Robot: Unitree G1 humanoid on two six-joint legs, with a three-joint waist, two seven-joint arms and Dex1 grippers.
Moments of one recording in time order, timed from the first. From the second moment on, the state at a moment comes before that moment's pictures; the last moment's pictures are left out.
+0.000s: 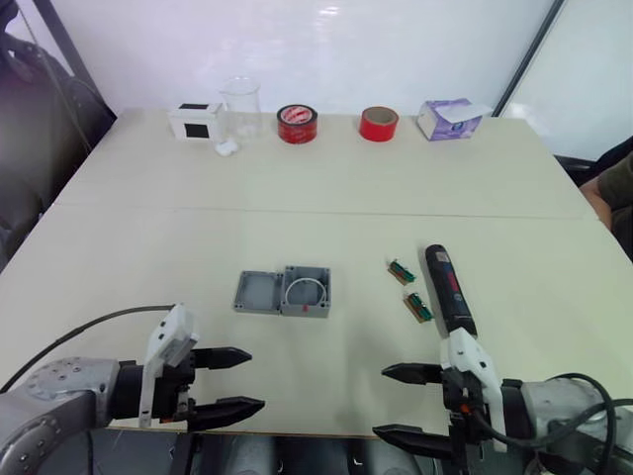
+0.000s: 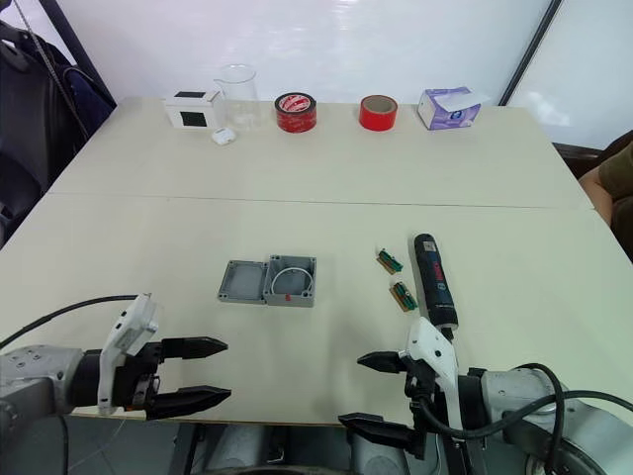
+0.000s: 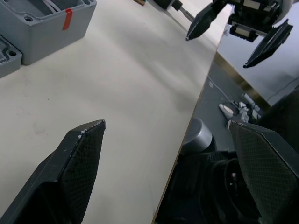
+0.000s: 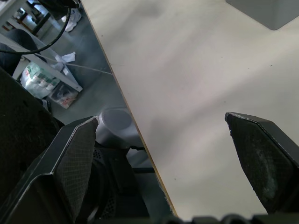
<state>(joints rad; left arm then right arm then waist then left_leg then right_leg) 0.31 0.91 0.28 -0.69 -0.96 0.83 -0.94 0.36 -0.89 -0.13 -0.85 0.85 0.79 0.81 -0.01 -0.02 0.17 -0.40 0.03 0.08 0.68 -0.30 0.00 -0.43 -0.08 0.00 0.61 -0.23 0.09</state>
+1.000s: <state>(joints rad) -0.06 0.94 0.29 -0.48 -1.11 0.96 -0.84 0.03 -0.79 -0.17 -0.73 1.21 0.97 0.42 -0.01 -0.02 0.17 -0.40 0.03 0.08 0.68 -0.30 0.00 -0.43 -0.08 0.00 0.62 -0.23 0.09</state>
